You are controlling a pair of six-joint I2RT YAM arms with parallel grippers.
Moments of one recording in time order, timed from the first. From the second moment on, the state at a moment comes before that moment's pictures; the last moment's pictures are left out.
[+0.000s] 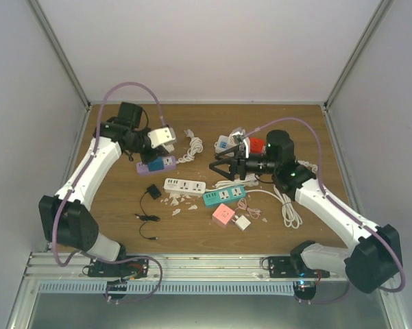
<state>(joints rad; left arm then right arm) -0.23 1.47 1.37 -0.96 0.47 0.89 0.51 1.17 0.89 0.03 -0.86 0.38</state>
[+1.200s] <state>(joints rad) -0.12 1.83 1.60 -1.13 0.29 1.04 0.61 1.39 0.99 -0.01 -0.64 0.42</state>
